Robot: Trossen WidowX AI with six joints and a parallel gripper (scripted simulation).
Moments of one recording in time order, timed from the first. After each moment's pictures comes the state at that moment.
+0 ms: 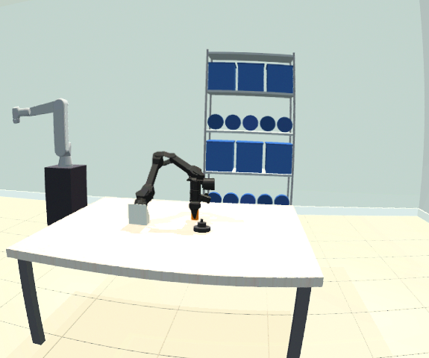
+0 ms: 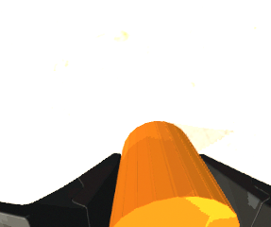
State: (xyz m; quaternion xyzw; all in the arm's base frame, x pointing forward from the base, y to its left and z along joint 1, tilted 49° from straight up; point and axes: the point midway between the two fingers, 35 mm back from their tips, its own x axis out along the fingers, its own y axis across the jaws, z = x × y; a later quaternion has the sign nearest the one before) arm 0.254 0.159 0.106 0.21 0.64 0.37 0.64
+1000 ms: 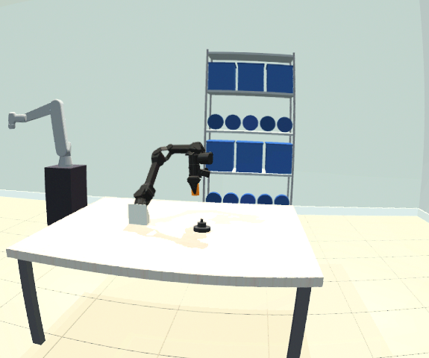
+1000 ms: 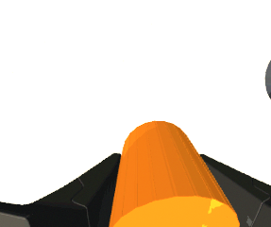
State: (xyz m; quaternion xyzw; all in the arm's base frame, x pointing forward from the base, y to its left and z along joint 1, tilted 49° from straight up) arm 0.266 0.053 0.190 0.24 0.63 0.34 0.66
